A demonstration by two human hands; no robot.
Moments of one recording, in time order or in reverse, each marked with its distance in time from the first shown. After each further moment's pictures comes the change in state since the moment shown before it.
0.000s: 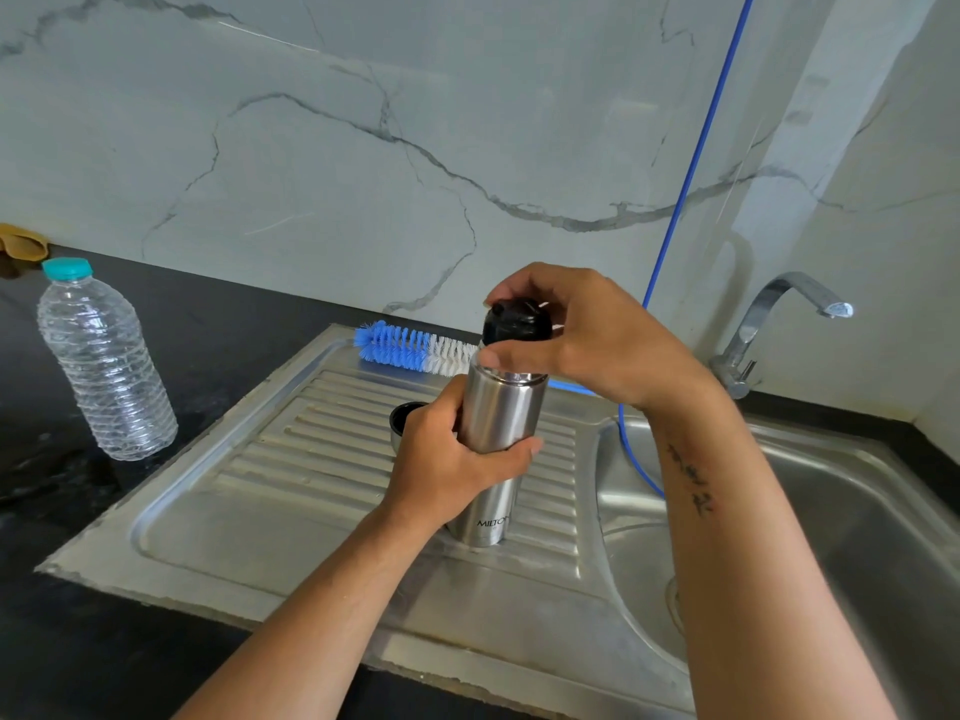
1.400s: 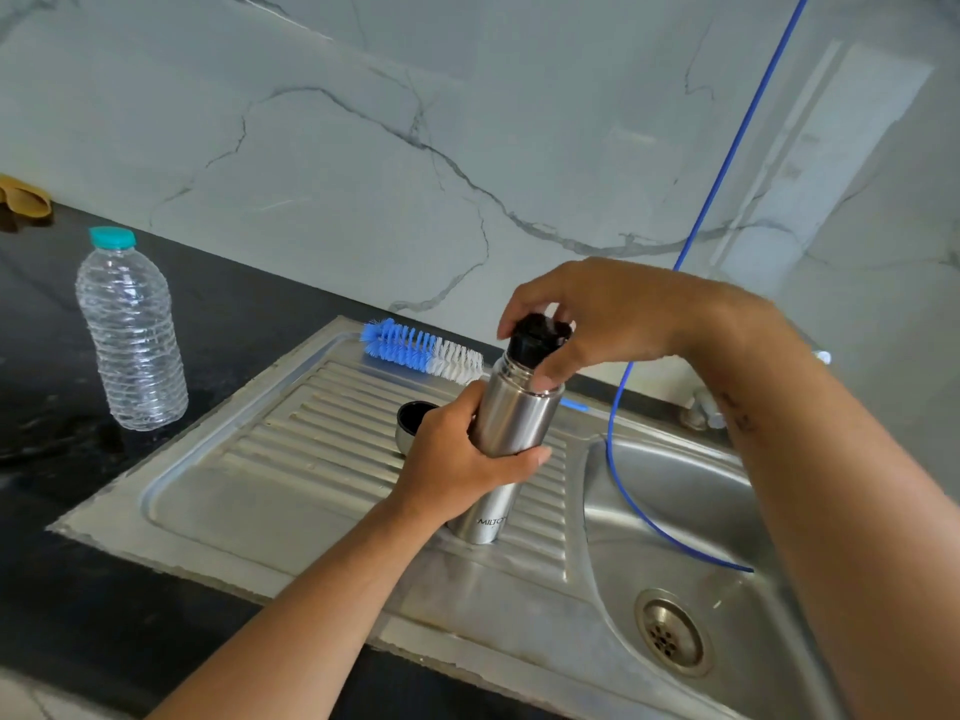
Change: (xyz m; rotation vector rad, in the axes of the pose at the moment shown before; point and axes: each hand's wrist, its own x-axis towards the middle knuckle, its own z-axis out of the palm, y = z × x) left_hand 0.001 -0.005 -0.004 -0.002 -0.032 0.051; right_hand 0.031 -0.057 -0.032 -0.583 -0.466 0.012
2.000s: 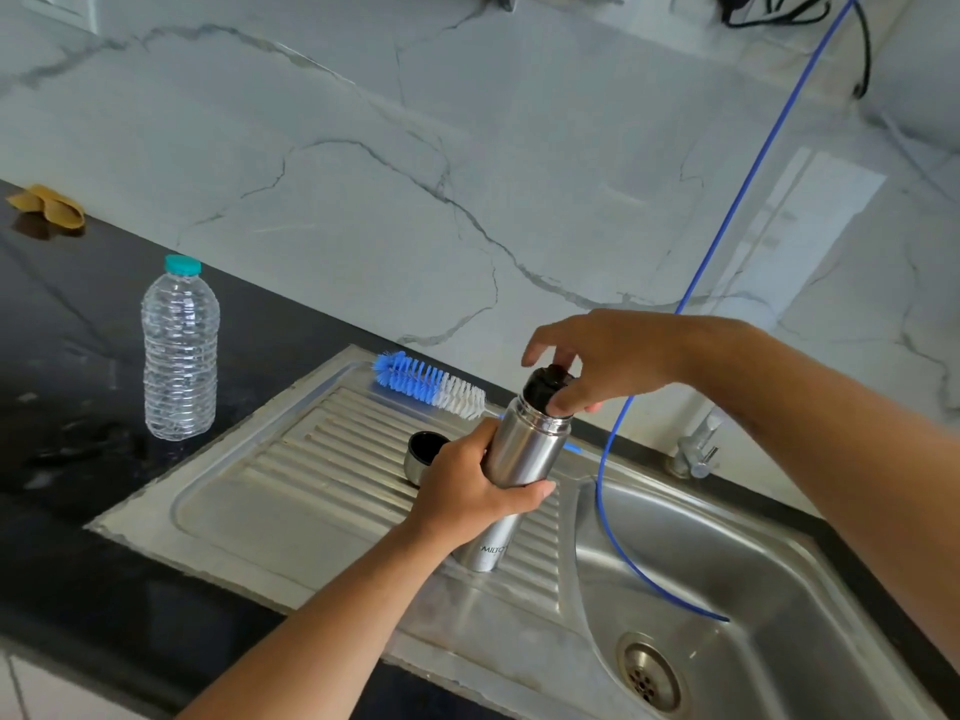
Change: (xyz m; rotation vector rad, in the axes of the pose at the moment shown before) left_hand -0.002 -0.001 -0.001 0.005 -0.007 -0.032; right_hand 0.003 -0.025 -0.017 -0.244 -0.137 0.165
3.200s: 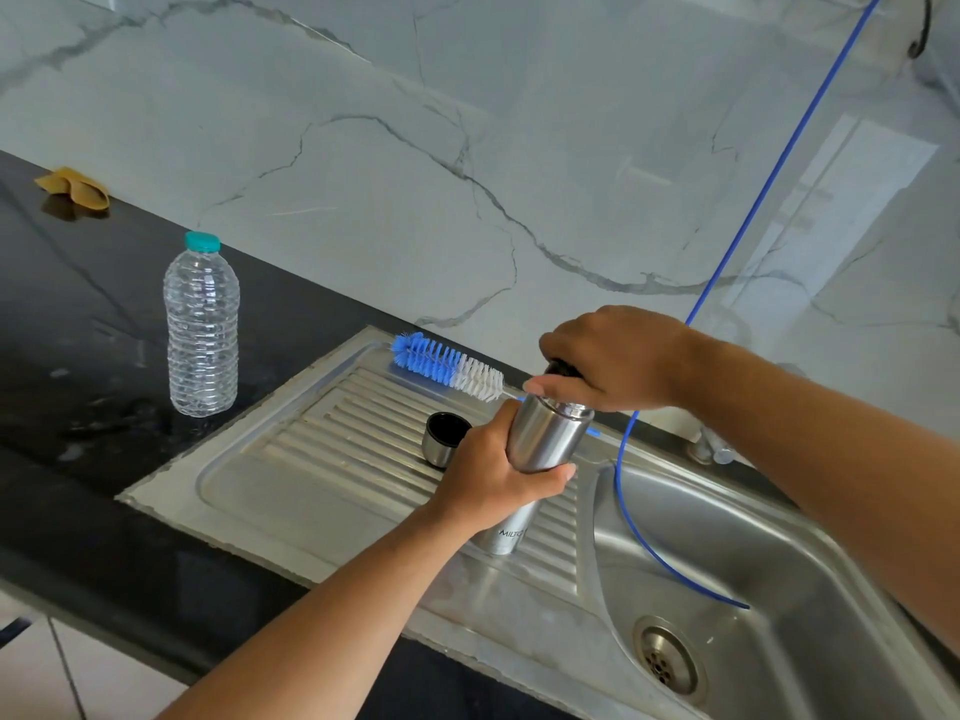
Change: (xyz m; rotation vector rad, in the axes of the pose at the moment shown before) left_hand -0.002 0.001 0.005 -0.035 -0.015 0.003; right_hand 0.023 0.009 0.036 -0.496 0.294 -0.320
